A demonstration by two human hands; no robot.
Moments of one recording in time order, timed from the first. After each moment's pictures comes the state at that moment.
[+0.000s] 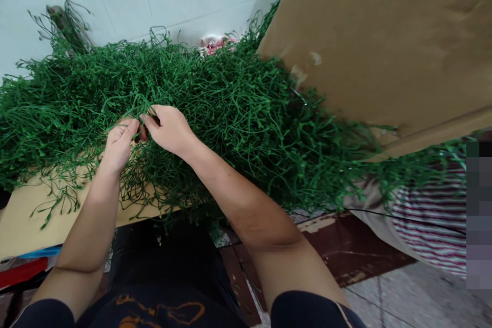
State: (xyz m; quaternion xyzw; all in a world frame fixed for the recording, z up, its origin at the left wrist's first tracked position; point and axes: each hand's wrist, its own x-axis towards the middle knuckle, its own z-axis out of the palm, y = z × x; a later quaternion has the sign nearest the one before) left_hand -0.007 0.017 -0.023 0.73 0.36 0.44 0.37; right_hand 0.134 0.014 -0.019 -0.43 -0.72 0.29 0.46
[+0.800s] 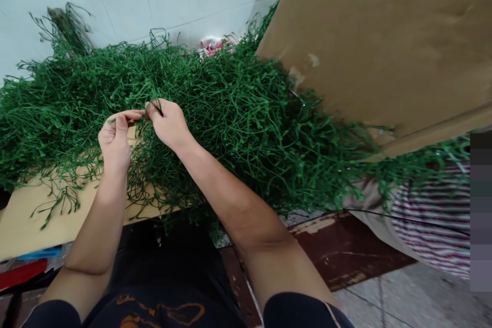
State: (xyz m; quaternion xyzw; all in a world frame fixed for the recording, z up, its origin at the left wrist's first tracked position) left_hand 0.004 0.016 -0.031 0.66 0.31 0.63 0.27; right_hand 0.126 0.031 -0.023 -0.46 -0.61 0.32 0.56
